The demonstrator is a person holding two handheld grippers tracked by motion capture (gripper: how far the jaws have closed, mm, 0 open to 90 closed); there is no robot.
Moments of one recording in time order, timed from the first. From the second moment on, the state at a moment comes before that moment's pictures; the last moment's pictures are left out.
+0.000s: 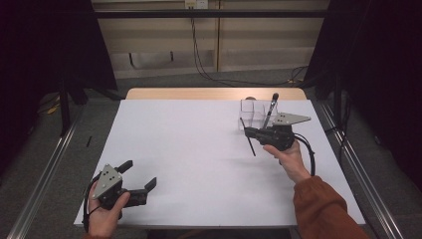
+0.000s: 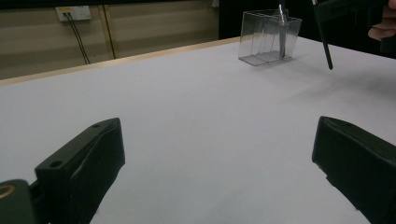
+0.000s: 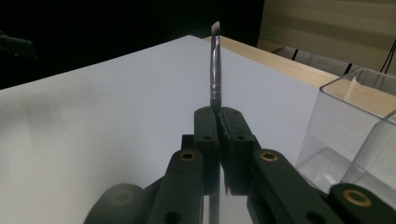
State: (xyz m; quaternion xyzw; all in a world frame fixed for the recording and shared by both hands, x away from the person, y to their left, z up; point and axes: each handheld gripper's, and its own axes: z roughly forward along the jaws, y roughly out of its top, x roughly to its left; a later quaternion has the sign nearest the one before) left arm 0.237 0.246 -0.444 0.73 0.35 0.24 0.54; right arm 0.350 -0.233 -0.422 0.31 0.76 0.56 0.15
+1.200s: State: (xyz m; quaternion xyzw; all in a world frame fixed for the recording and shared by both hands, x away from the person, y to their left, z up) left arm 0.236 0.247 -0.444 0.73 0.35 0.24 0.54; right arm 0.361 -0.271 -0.378 0.33 0.72 0.57 0.22
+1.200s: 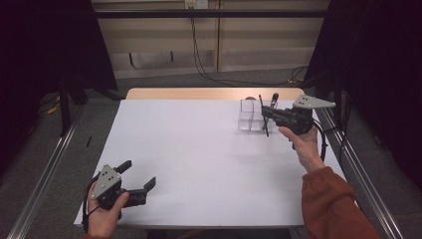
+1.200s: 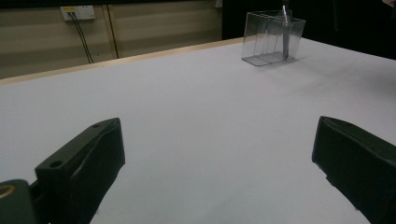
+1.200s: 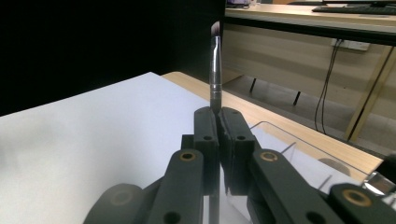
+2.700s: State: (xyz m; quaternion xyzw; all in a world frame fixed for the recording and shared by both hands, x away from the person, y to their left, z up) left arm 0.238 0.246 -0.445 0.73 0.35 0.24 0.53; right arm 0.432 -0.289 -0.366 0.40 0.68 0.55 0.29
